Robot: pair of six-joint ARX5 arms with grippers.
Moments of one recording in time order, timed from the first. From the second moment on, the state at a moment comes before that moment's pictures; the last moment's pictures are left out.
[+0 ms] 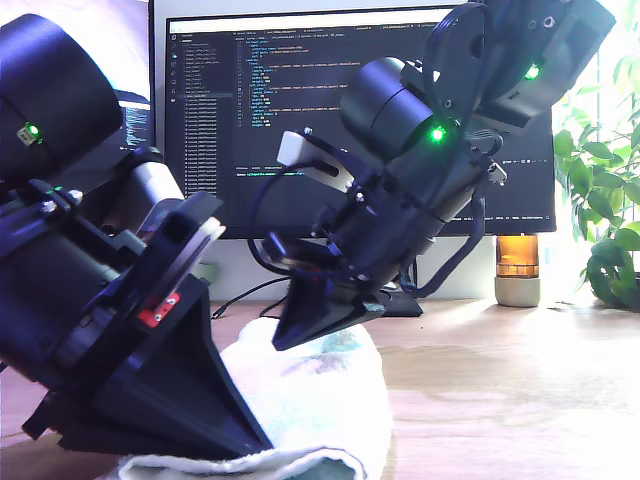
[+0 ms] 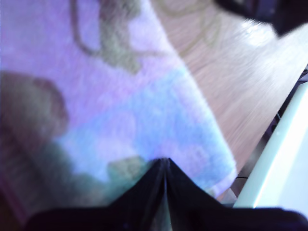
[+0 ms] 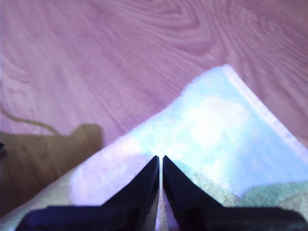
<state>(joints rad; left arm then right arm) -0.82 1.46 0.40 0.32 0.42 -0.52 0.66 1.82 0.95 0.05 -0.35 -0.08</state>
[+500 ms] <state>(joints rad) -0.75 1.33 0.41 0.33 0.36 -0.33 0.59 1.60 0.96 -0.13 -0.36 -0.24</state>
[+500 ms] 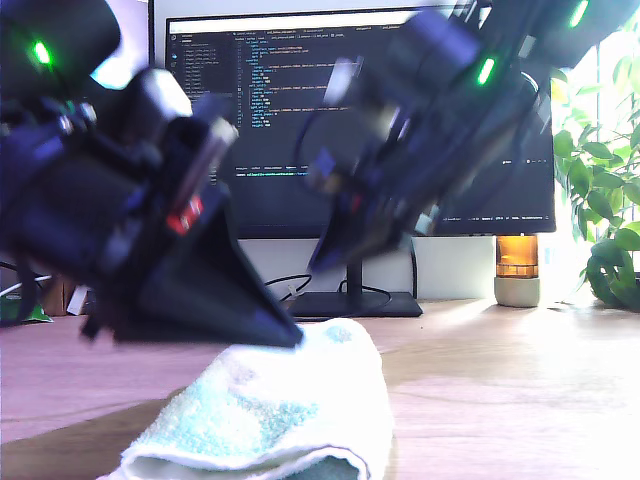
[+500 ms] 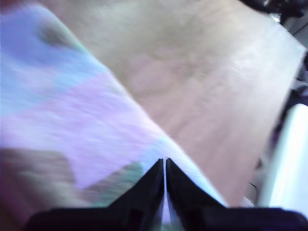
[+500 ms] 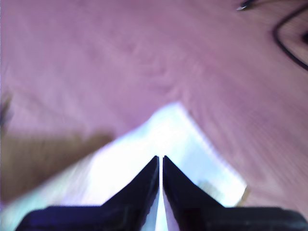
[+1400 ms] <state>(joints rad) -0.57 1.47 0.41 0.56 0.48 0.09 1.05 1.37 0.96 -0.53 0.28 -0.99</state>
